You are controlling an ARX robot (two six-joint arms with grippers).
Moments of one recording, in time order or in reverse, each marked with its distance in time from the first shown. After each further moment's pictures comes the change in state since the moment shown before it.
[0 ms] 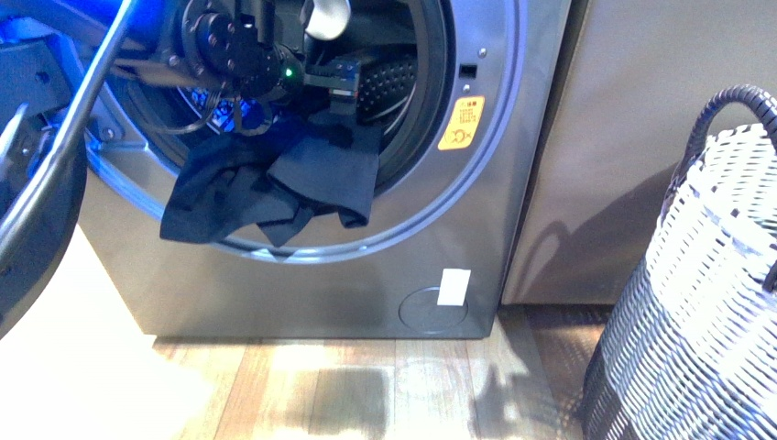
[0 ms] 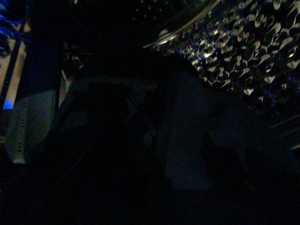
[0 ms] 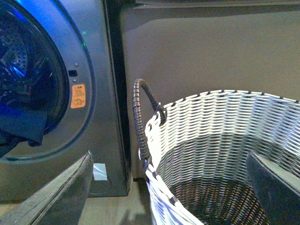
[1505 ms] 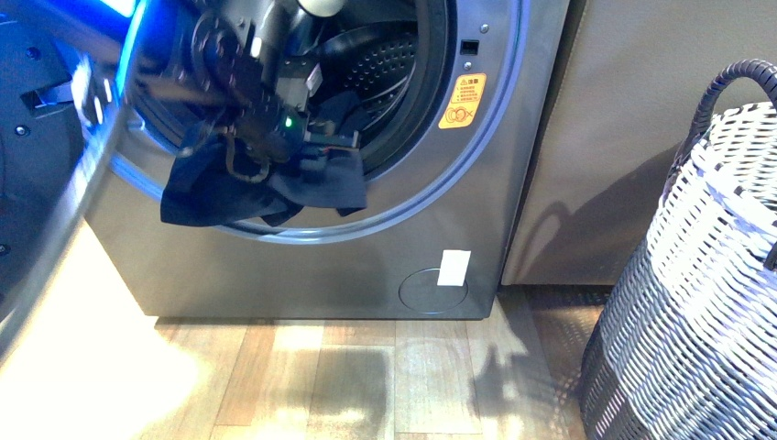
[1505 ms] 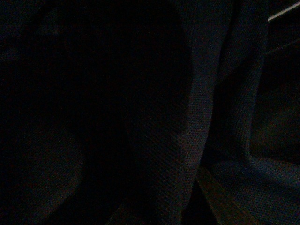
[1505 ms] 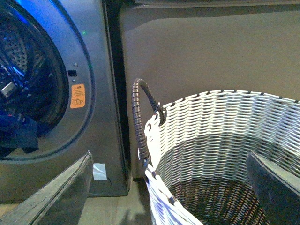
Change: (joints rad) left arm 0.016 -0.045 -0.190 -0.134 0.066 -0.040; right arm 0.000 0.000 0.000 0.000 0.000 0.000
